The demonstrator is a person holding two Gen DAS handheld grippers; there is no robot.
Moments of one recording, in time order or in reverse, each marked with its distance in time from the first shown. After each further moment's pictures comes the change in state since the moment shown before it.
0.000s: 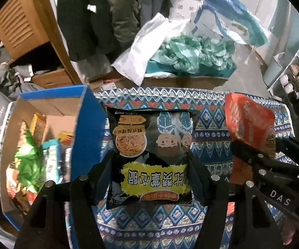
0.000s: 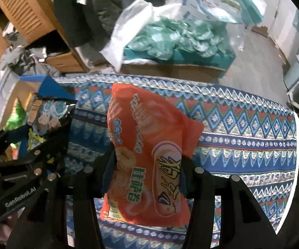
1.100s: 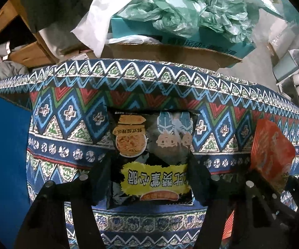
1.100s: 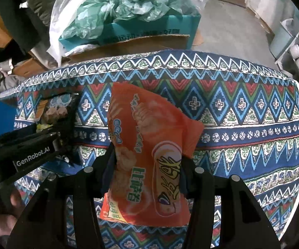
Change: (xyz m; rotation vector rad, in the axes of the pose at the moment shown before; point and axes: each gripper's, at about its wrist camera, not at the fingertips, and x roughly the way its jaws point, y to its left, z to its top) left arm 0.156 -0.081 0.035 -0.078 0.222 -0.033; right arm 0.075 -0.107 -0.005 0.166 0.095 -0.093
